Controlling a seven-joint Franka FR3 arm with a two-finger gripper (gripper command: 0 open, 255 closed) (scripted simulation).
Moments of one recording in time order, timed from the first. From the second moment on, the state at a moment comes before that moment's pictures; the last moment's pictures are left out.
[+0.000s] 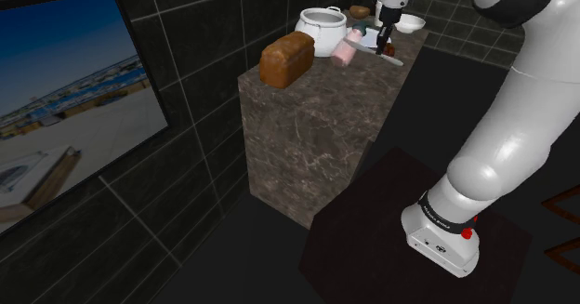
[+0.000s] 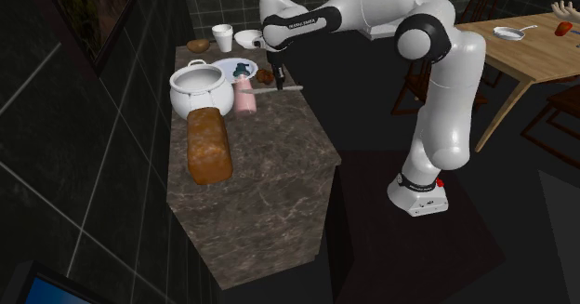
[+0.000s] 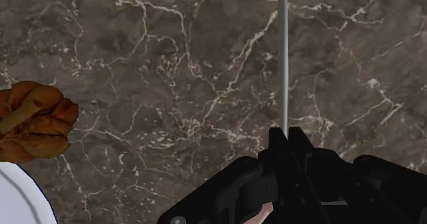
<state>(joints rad) -0.20 0.22 -0.41 -1.74 0.05 1.91 -0.92</state>
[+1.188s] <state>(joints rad) -0.56 0.74 -0.43 -0.97 0.24 1.65 -1.21</state>
